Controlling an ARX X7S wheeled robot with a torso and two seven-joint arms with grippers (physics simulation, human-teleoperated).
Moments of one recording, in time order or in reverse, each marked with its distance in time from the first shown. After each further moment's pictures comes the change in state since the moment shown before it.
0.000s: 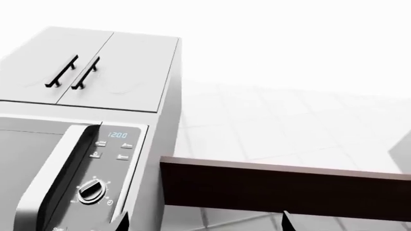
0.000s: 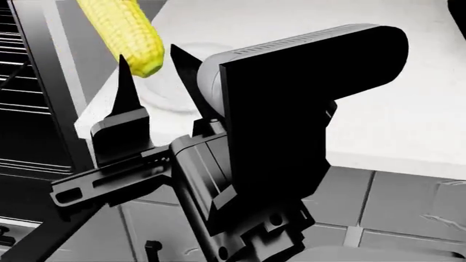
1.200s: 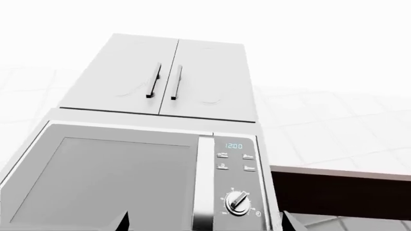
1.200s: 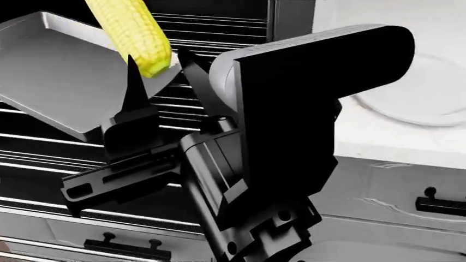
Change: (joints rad) left arm 0.007 0.005 0.009 0.000 0.007 0.001 0.000; right arm 0.005 0.019 -0.018 0.008 0.014 -0.022 -0.023
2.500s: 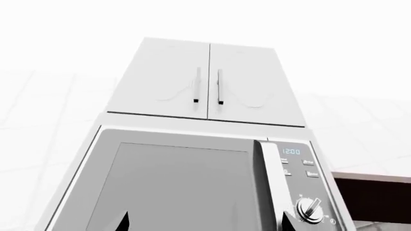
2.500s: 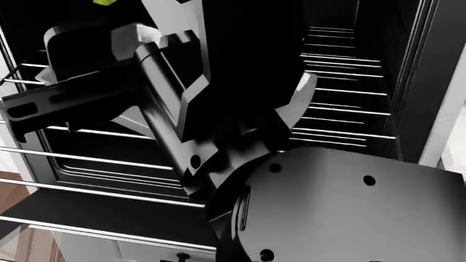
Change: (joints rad) left arm -0.038 0.002 -0.012 0.000 -0.031 -0.002 0.000; right arm 0.136 -0.103 0.037 0.161 0.112 0.005 -0.121
